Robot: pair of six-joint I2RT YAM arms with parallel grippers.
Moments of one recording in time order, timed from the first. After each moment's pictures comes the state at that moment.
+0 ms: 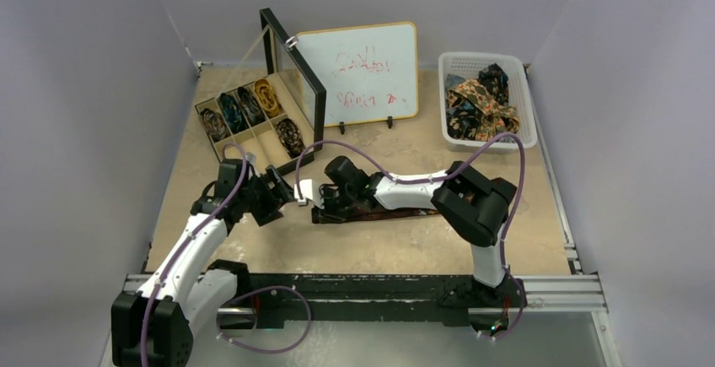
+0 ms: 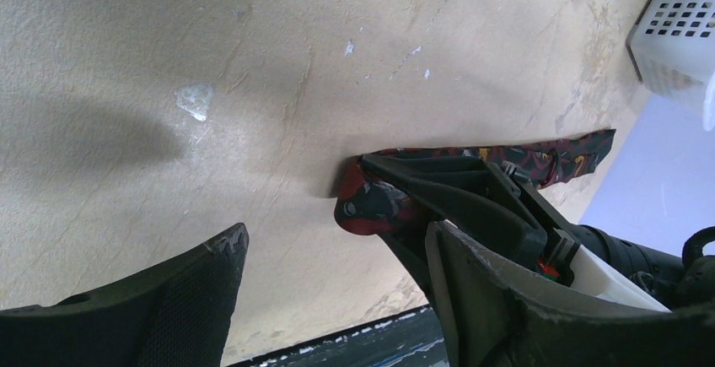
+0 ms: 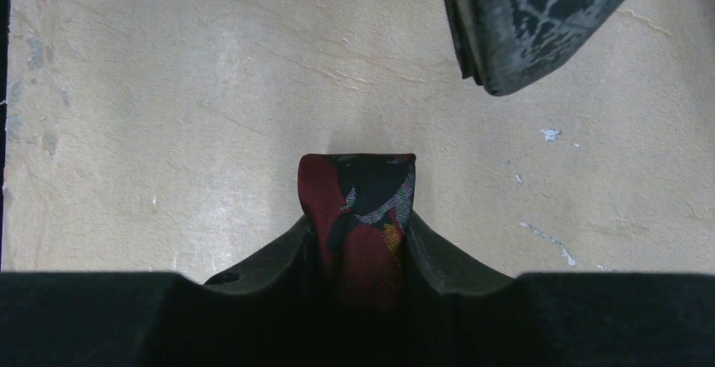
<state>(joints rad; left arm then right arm) -0.14 0.91 0.51 -0.50 0.34 -0.82 0.98 1.94 1.13 -0.03 -0.47 -0.51</state>
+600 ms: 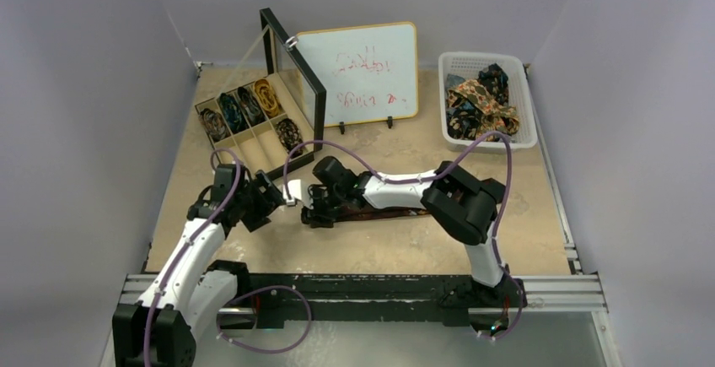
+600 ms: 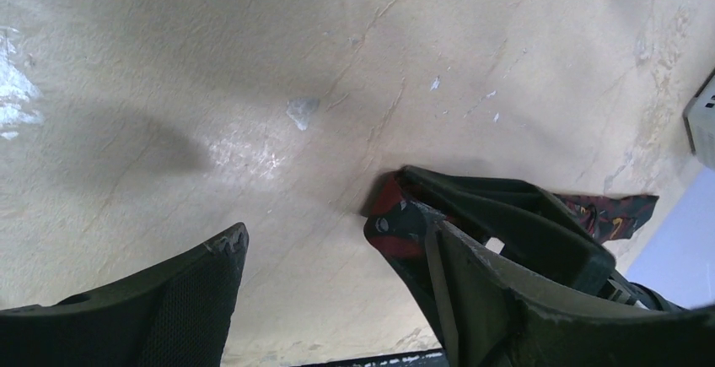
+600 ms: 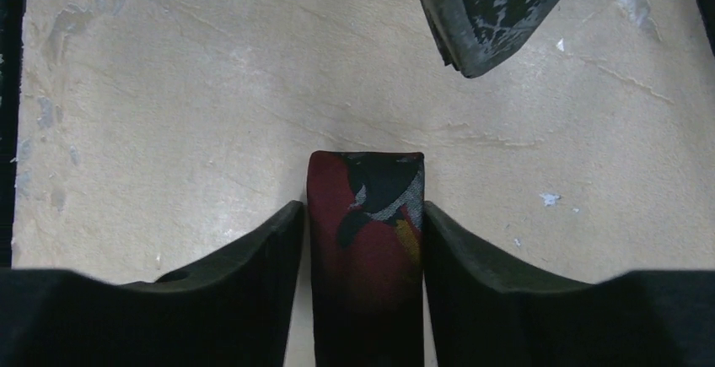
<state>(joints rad) -0.10 0.86 0.49 -0.59 0.20 -0.84 1.03 2.02 1.24 -0.06 -0.47 -0.48</state>
